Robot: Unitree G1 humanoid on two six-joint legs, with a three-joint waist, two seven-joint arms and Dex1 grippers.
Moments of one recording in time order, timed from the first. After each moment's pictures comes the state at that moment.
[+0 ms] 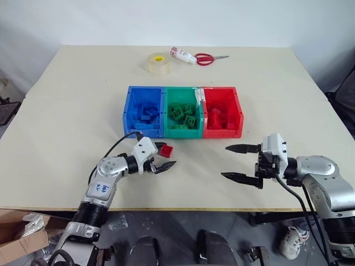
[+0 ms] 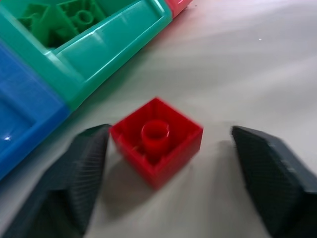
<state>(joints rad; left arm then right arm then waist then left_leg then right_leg) -0.43 0.38 -0.12 0.25 -0.10 0.01 -0.80 -0.25 -0.74 -0.07 -0.13 0.50 0.27 1.19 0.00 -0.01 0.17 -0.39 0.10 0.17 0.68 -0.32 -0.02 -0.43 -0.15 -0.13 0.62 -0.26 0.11</state>
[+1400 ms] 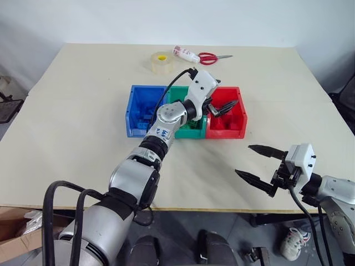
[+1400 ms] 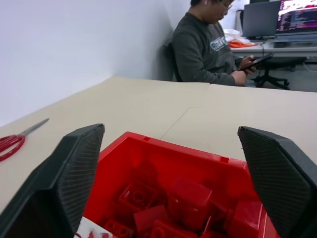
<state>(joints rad) -1.29 -0.02 -0.01 1.23 -0.05 -0.38 -0.64 0.04 -0.71 -0.28 -0.39 0.54 0.26 0.95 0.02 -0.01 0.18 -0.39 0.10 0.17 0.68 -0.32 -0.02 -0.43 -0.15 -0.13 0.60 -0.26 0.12</state>
